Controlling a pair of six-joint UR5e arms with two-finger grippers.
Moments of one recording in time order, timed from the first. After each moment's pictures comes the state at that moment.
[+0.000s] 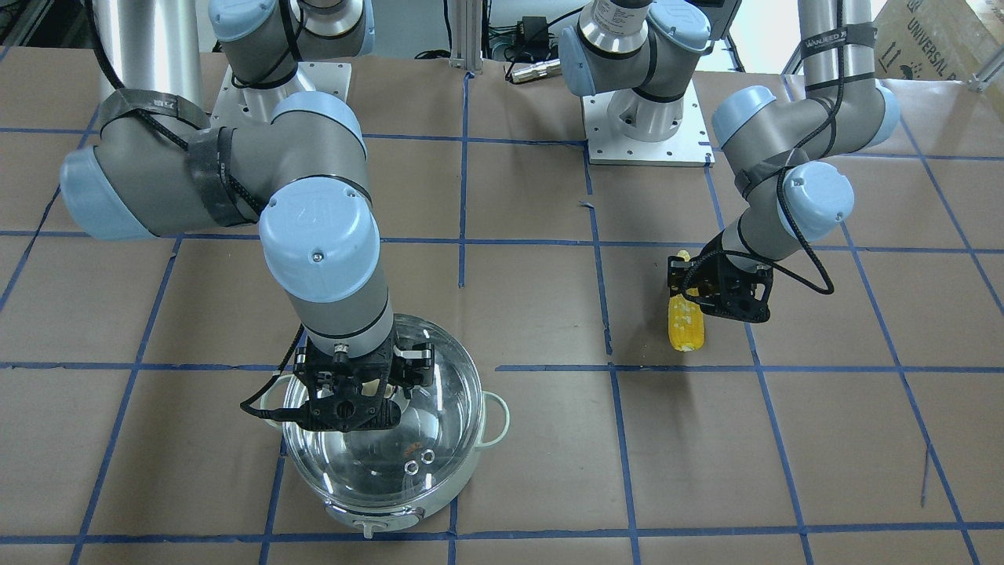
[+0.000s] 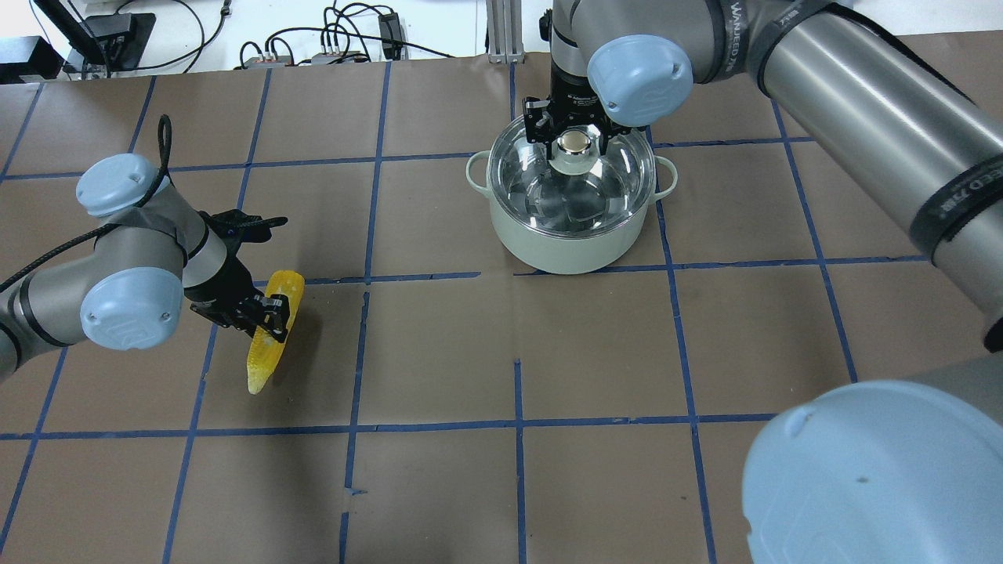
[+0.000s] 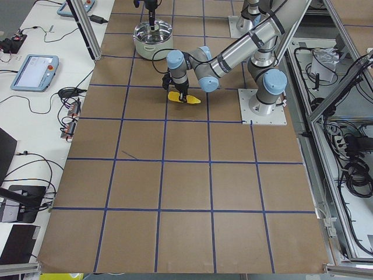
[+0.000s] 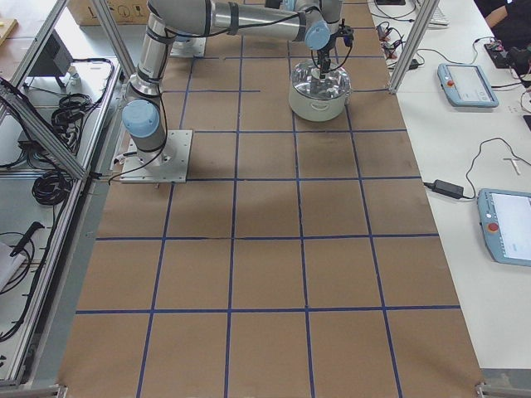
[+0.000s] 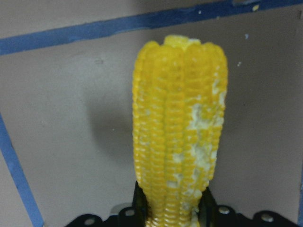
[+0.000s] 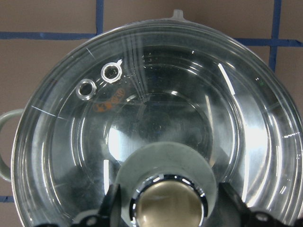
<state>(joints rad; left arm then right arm) -1.28 -1.74 -2.09 -1.07 1.54 0.43 1.79 -1.07 1.31 -1.85 -1.58 0.18</state>
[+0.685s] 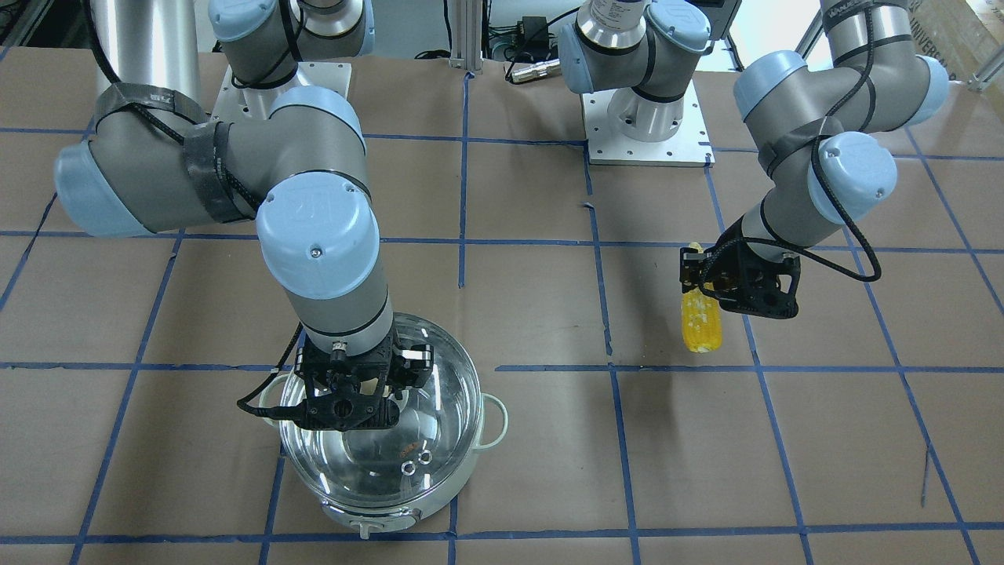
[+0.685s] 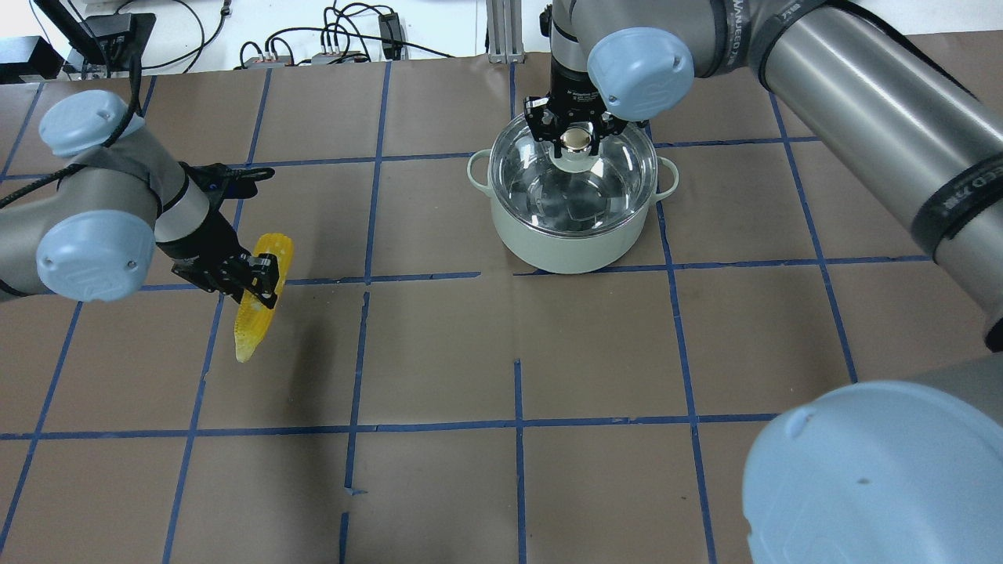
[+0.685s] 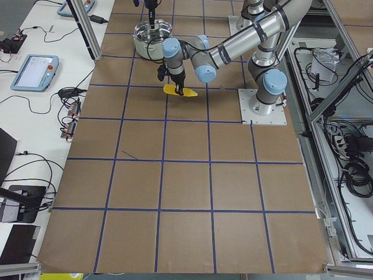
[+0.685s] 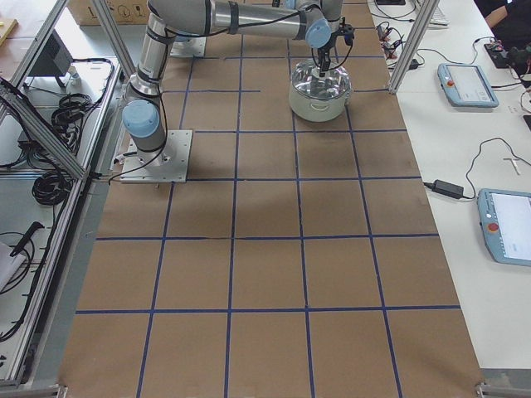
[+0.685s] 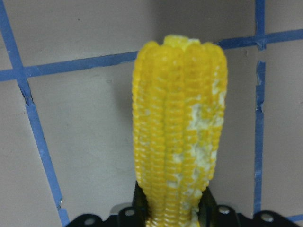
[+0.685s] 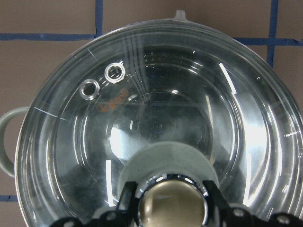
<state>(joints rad) -1.34 -1.71 -1.89 -1.28 1.54 0.34 1.79 -1.07 1.28 -1.83 -1.58 0.20</state>
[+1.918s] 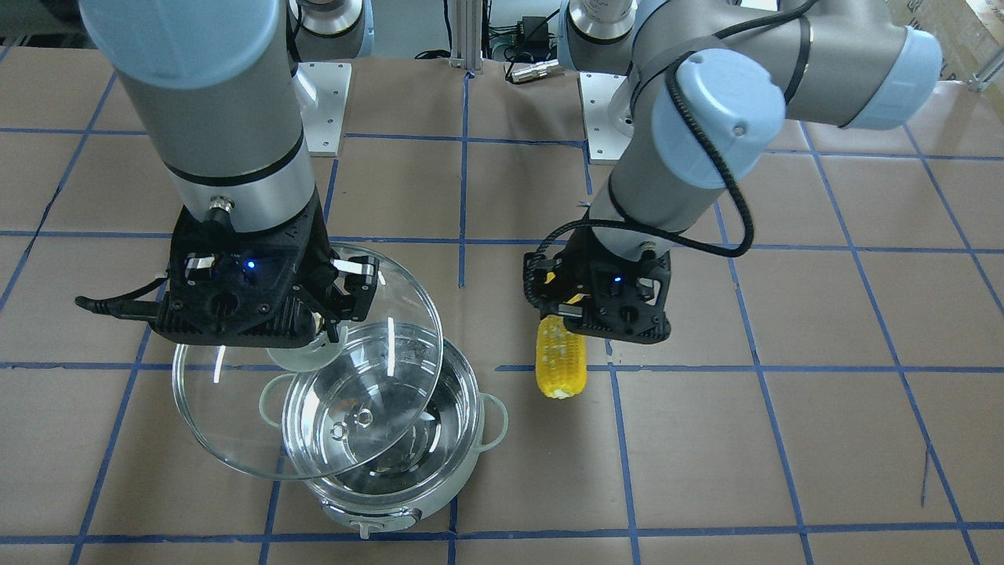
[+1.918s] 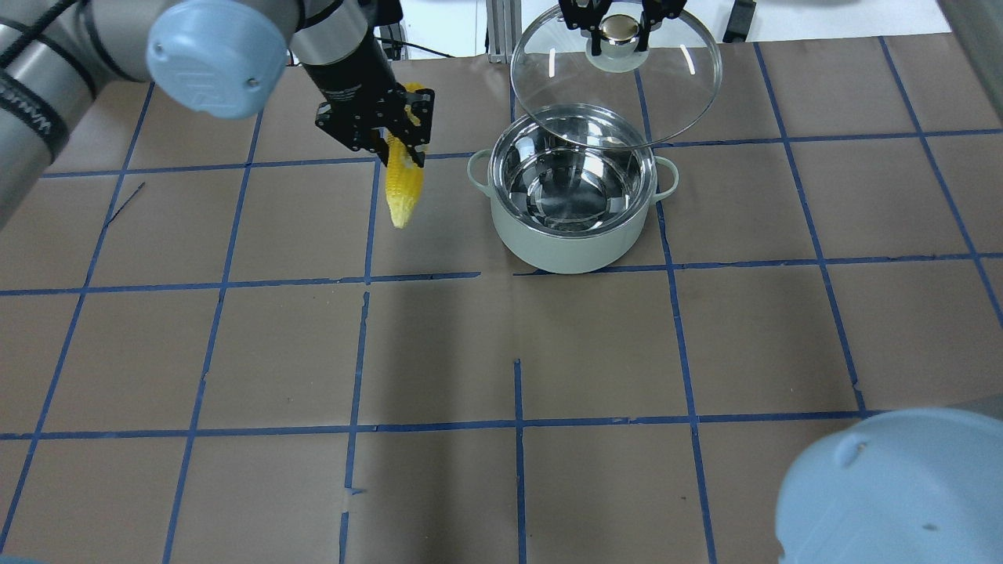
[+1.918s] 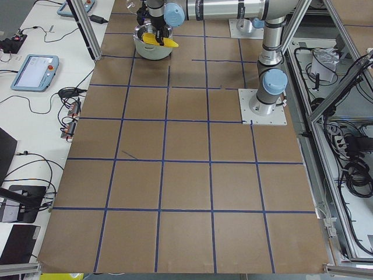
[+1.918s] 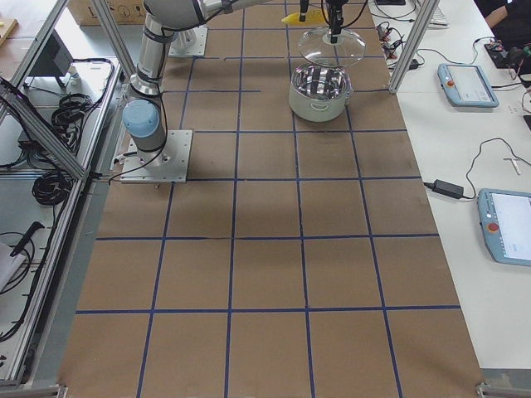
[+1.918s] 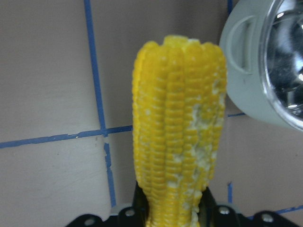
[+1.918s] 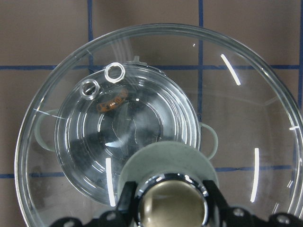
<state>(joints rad) -1.72 -1.91 -1.35 -1.46 1.40 -0.08 1.76 -1.13 0.94 -1.44 -1.65 0.18</state>
